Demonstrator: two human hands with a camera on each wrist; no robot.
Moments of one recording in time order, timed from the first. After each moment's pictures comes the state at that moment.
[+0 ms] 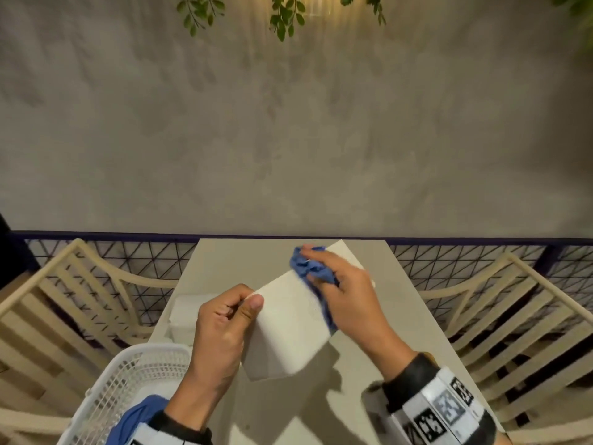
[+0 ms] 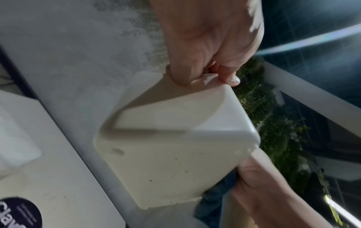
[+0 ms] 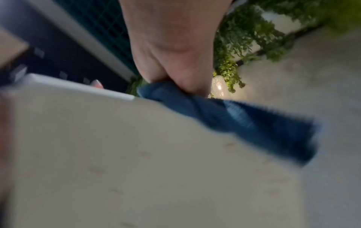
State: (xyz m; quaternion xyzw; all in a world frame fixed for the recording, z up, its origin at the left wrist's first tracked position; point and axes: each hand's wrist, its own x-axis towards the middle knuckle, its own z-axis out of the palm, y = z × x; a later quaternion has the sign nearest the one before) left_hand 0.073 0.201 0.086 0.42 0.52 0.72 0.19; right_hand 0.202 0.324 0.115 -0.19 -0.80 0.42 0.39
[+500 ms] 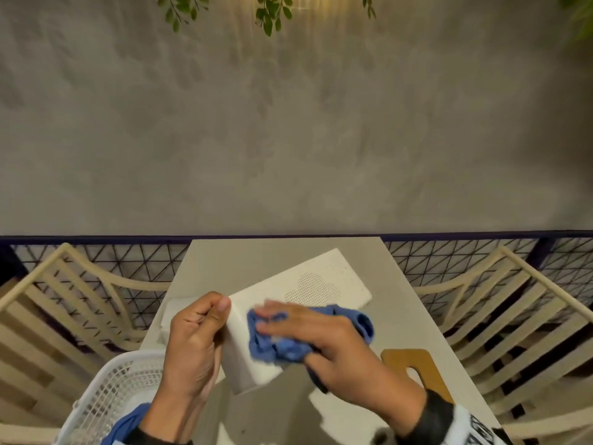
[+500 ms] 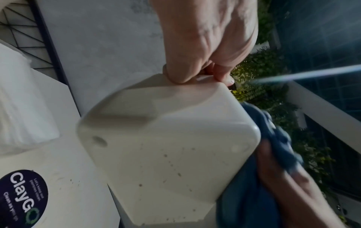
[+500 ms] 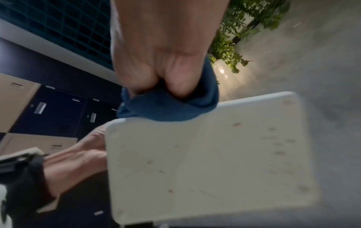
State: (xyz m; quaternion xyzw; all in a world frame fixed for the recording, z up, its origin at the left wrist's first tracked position) left_hand 0.061 0.205 0.077 0.31 0.46 0.78 0.28; right_hand 0.223 0.303 0.092 -0.01 -0.88 0.39 0.28
